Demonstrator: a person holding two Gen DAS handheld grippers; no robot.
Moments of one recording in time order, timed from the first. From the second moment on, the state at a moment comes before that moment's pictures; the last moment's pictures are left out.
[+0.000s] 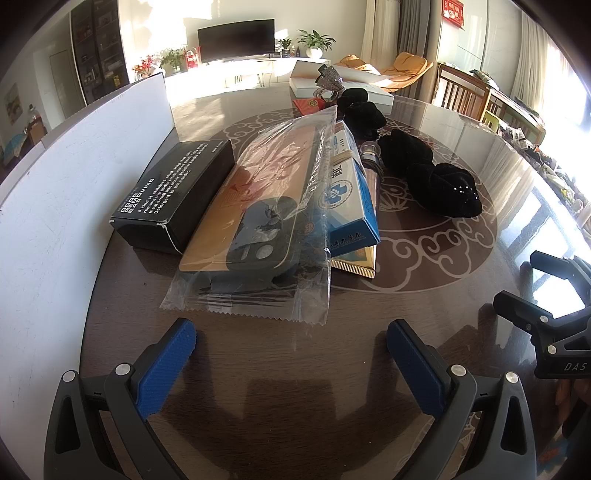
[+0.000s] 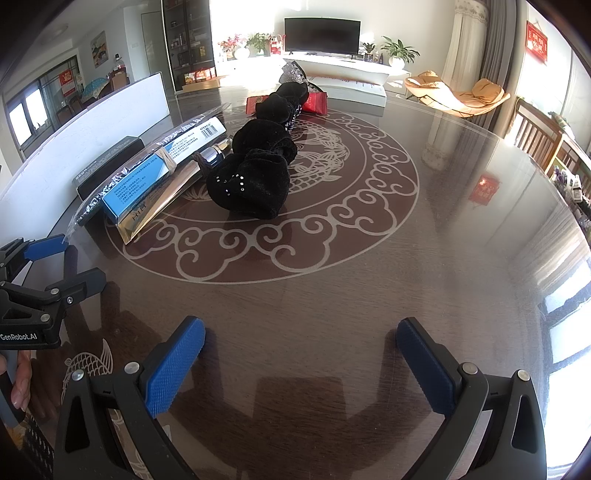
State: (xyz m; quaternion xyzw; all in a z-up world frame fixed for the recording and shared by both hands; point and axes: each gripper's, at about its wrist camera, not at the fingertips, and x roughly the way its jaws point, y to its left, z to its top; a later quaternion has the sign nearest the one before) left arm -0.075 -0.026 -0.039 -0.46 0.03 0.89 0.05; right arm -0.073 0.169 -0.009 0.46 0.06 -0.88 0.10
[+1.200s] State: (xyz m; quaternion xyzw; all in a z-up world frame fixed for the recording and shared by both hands) left arm -0.044 -0.036 -0.036 -0.46 0.03 0.88 0.07; right arm -0.072 0.169 -0.010 0.46 0.06 -0.88 0.10
